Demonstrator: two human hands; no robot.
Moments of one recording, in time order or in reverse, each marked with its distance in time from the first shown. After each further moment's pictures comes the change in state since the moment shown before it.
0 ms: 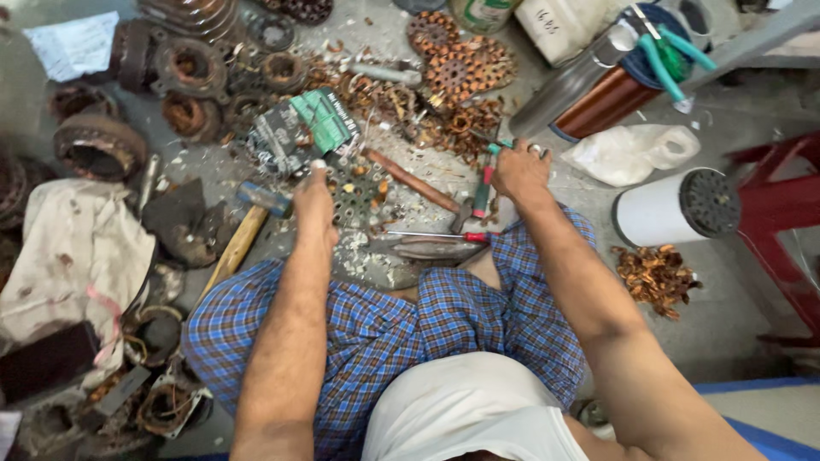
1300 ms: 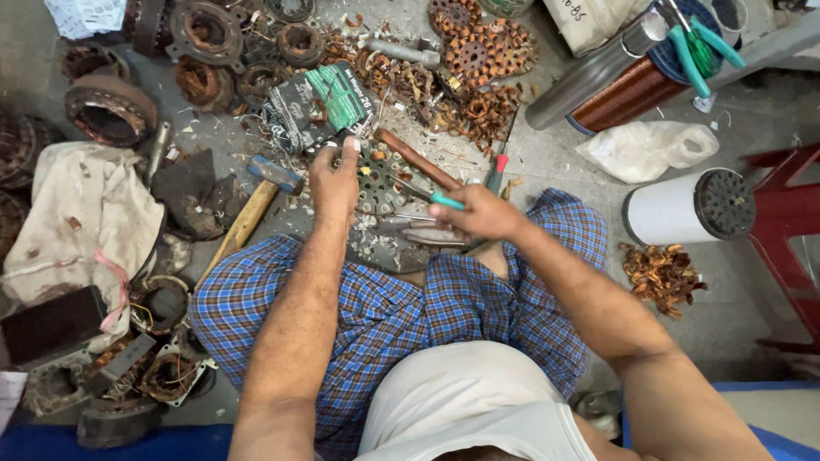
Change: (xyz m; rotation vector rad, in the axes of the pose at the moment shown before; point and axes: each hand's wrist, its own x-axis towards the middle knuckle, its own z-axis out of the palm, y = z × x) left_hand -0.010 -0.011 0.002 0.366 0.026 0.266; right_hand -0.083 -0.061 -0.015 0.814 -0.583 -0.491
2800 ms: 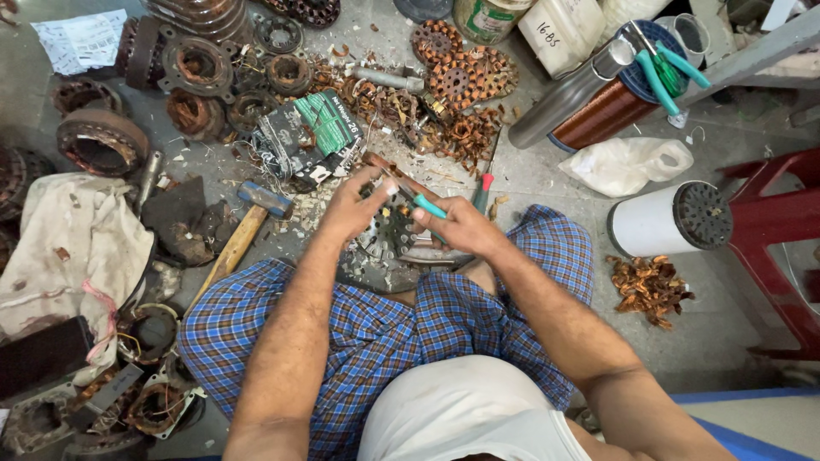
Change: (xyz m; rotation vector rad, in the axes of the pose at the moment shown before) left_hand -0.015 0.019 0.011 0.214 -0.492 0.168; right_hand -0.003 -0.029 0.007 0.169 0.200 0.113
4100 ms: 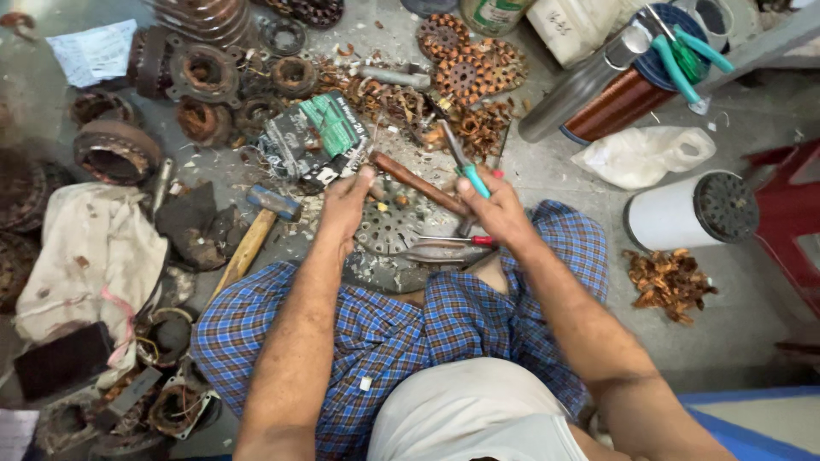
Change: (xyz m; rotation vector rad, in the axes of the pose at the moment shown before) left_hand -0.005 0.011 -0.010 -0.319 0.164 -0.254; right_hand 0.001 0.035 -0.022 0.284 0.299 -0.118
